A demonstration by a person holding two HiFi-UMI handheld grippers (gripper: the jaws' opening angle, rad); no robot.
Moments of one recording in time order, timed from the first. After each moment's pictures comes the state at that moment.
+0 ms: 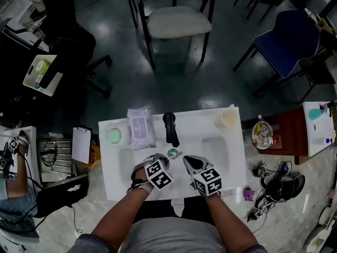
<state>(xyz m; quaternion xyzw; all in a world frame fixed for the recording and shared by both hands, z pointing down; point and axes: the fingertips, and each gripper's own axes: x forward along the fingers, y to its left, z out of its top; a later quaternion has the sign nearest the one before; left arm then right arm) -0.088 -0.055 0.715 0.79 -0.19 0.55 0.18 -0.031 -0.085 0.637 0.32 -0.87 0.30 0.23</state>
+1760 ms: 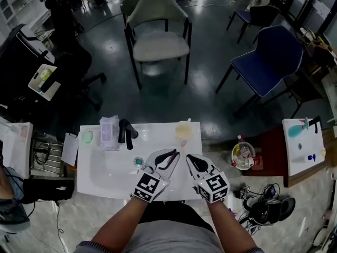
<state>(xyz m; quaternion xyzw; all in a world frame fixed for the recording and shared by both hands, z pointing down) 0.130 -0.133 0.474 0.91 -0.39 0.11 0.08 0.162 -0.125 0.500 0.34 -0.92 0.15 0.14</state>
